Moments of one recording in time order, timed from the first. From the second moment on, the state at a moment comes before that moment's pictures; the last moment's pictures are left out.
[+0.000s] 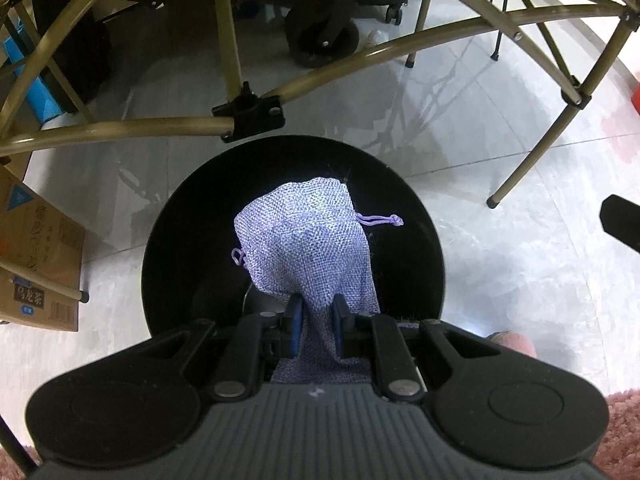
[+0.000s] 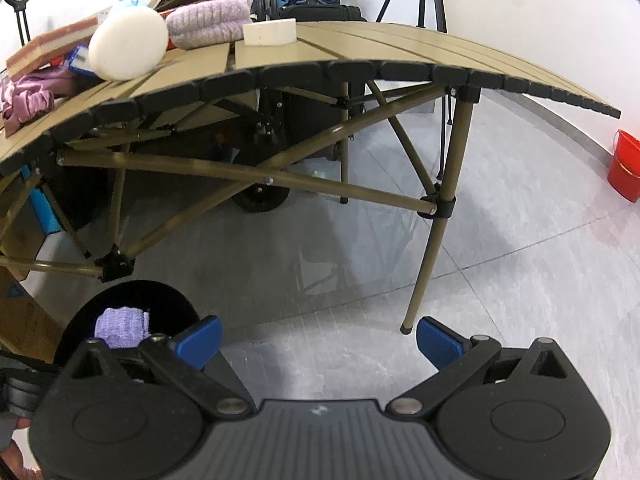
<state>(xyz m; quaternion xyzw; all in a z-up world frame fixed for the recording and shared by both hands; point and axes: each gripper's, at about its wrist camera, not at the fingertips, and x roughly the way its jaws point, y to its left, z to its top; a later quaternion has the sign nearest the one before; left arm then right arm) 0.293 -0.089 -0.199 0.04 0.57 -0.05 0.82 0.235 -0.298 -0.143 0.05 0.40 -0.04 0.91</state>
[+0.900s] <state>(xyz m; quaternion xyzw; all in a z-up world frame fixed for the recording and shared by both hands) 0.291 -0.077 -0.186 0.03 0.57 -0.04 0.82 0.239 -0.296 -0.147 0.05 0.41 -0.04 0.91</state>
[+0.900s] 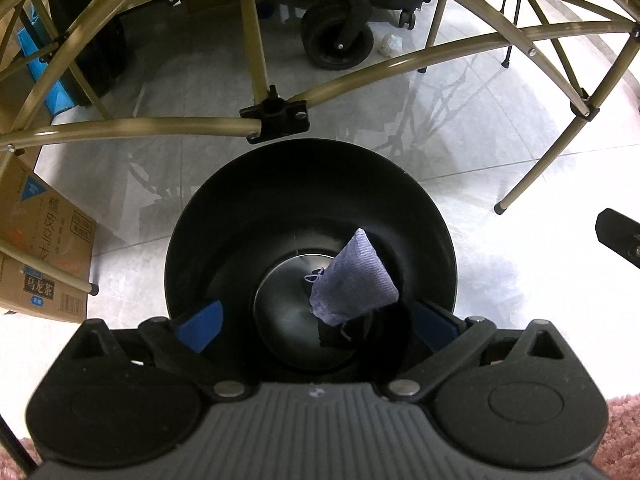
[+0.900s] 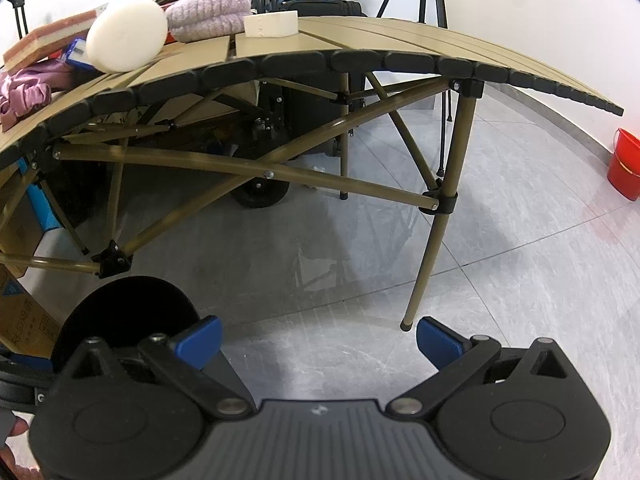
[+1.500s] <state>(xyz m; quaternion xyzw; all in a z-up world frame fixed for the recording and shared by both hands) 0.267 -0.072 -0.131 0.02 0.47 -0.06 0.88 0.226 -0.299 -0.124 0.06 0.37 -0.03 0.93</state>
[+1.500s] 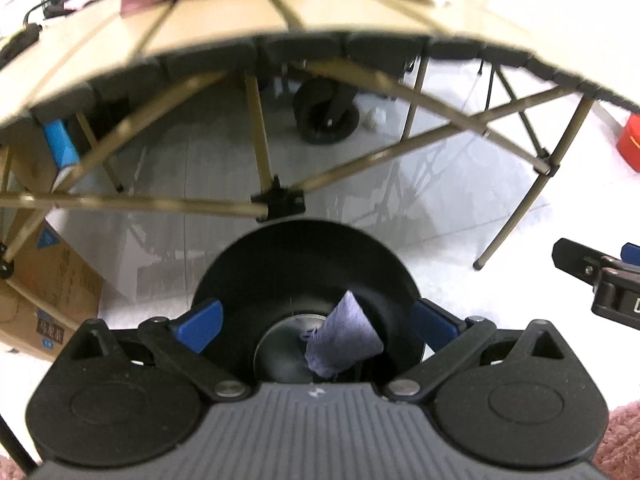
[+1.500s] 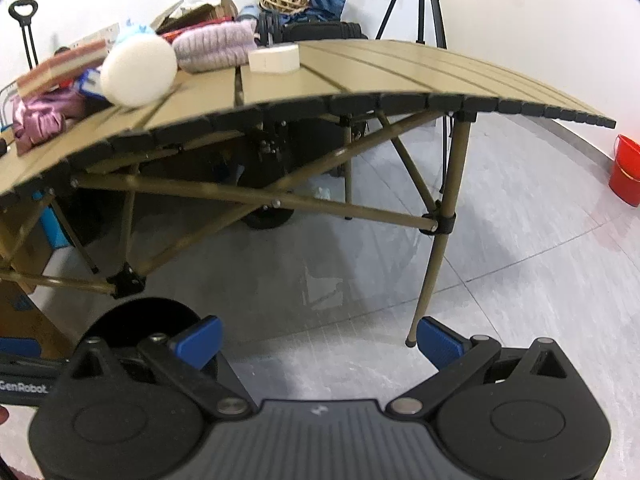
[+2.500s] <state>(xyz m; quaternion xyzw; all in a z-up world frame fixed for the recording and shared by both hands) 0.251 -0.040 0.002 -0.01 0.25 -0.05 0.97 0.227 -0.270 -0.024 0.02 0.19 0.05 0.98</state>
